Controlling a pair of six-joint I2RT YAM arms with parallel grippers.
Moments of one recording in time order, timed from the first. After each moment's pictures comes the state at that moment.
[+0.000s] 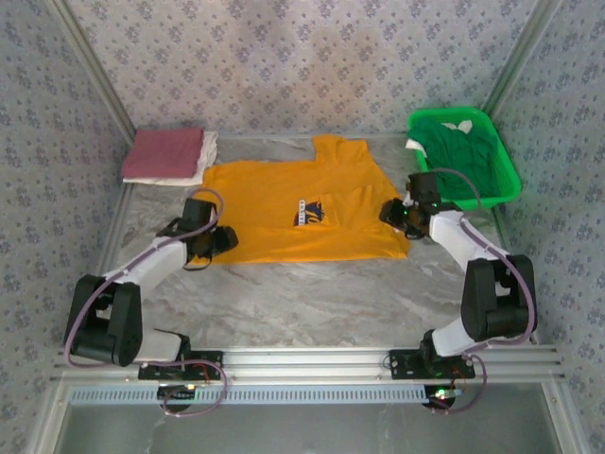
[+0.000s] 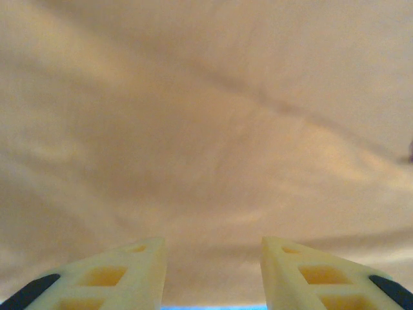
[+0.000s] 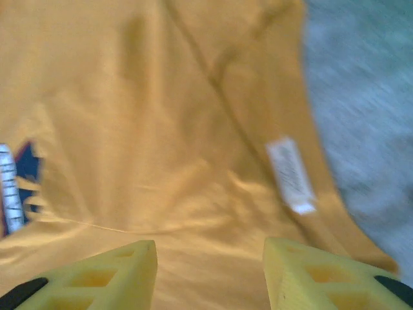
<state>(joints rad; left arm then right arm) -0.23 1.38 0.77 -0.37 0.12 -0.57 0.14 1.51 0.99 -0.43 -0.14 0.48</state>
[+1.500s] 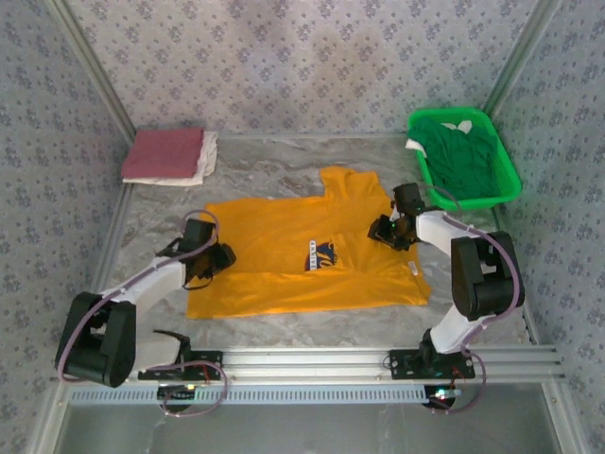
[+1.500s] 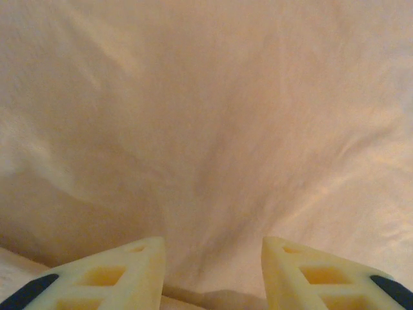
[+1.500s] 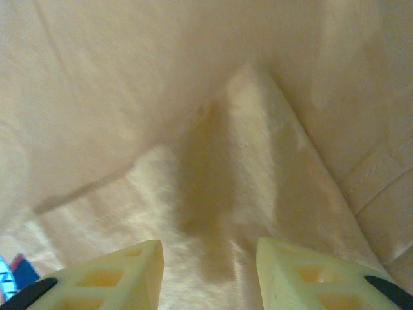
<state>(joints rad) -0.26 1.25 0.59 -0.35 0.06 -0.75 0.16 1.64 0.94 -0.45 -0.23 0.52</state>
